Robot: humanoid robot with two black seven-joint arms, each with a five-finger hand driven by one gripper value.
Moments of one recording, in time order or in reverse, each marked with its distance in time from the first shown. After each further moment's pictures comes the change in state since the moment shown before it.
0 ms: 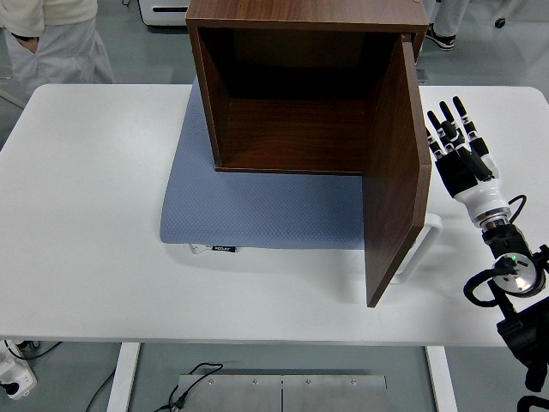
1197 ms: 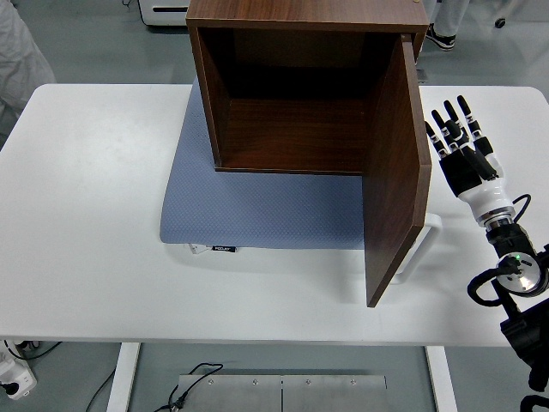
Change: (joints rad) left arm 0.001 0.000 -0.002 0.002 0.000 0.001 0.000; right arm 0.000 -0.011 0.003 0.000 0.000 0.000 -0.001
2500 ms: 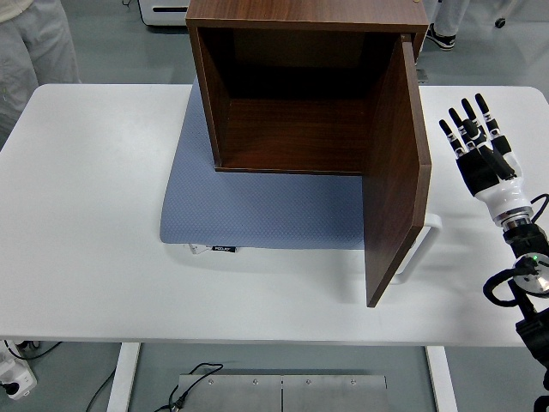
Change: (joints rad) left arm 0.000 0.000 0.000 -0.001 0.000 0.000 0.000; right arm -0.009 -0.046 0.017 0.005 0.000 0.012 0.000
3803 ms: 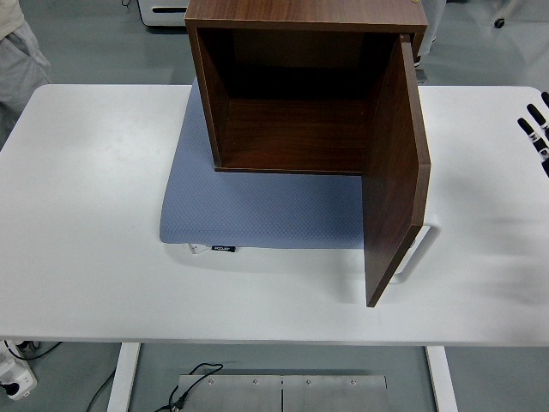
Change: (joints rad) left arm 0.000 0.000 0.000 0.000 0.000 0.000 0.000; right arm -0.225 -0.303 0.080 0.305 0.032 0.029 -0.081
